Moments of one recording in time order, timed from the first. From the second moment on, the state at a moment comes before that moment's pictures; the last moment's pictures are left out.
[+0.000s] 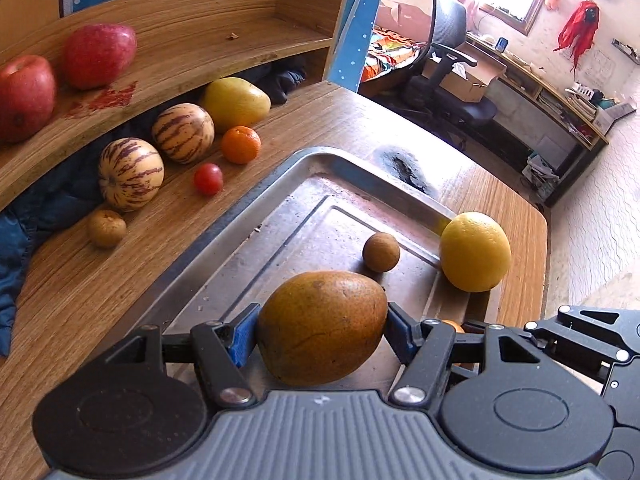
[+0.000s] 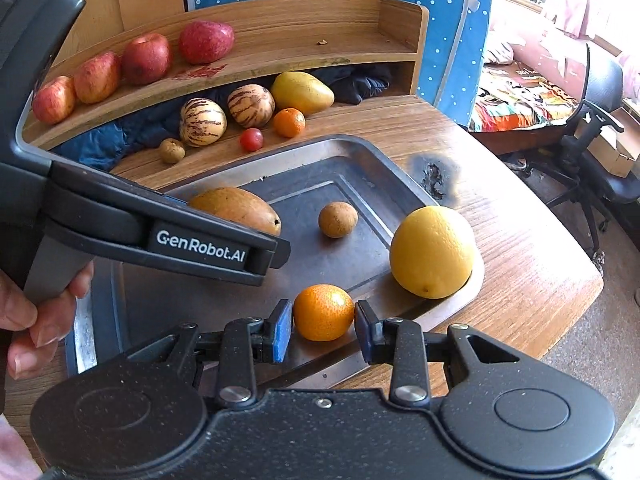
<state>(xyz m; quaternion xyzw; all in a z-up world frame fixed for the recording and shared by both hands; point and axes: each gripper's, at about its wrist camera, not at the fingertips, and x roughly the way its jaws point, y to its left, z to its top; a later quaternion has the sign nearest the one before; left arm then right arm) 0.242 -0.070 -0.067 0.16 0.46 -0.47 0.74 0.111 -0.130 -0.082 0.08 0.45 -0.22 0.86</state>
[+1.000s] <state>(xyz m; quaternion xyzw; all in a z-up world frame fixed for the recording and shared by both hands) 0.211 -0.046 -0.045 0.18 0.45 -0.40 0.78 0.070 -0.124 -0.059 0.09 0.41 -0.19 0.89</state>
